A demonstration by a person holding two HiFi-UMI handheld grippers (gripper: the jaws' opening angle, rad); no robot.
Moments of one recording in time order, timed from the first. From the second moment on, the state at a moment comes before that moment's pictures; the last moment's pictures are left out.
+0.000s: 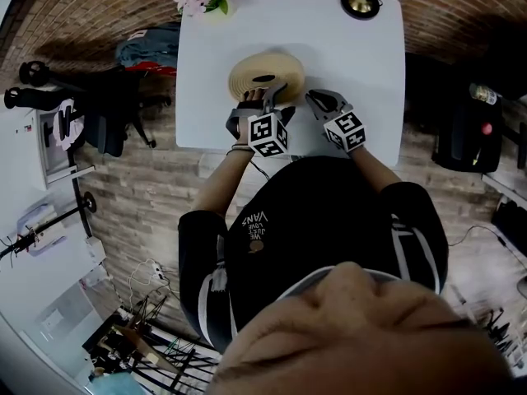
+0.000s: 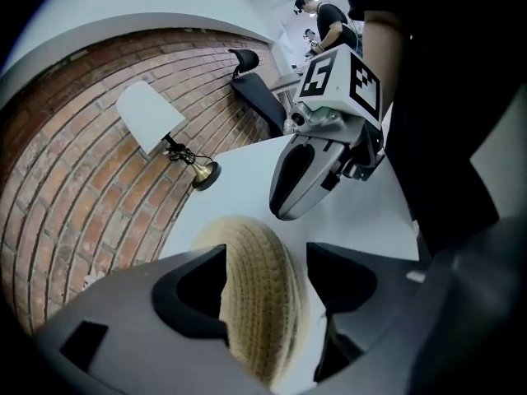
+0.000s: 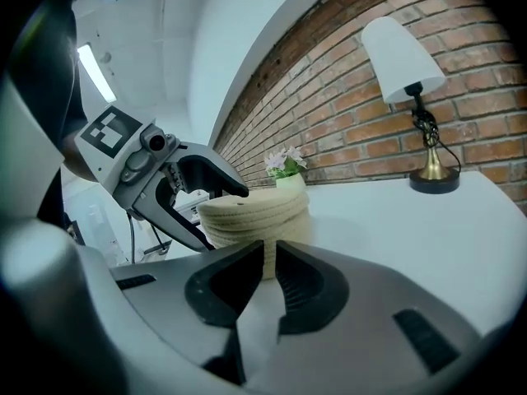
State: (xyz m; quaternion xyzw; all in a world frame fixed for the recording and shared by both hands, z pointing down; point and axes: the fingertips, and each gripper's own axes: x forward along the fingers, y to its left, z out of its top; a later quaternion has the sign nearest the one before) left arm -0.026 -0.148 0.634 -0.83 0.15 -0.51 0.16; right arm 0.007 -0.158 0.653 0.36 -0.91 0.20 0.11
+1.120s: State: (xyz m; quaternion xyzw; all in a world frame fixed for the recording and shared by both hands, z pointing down) left arm -0.029 -0.155 0.639 -0.82 0.17 -0.53 0.13; right arm -0.023 -0.173 0.676 0.26 -0.94 0.14 0.16
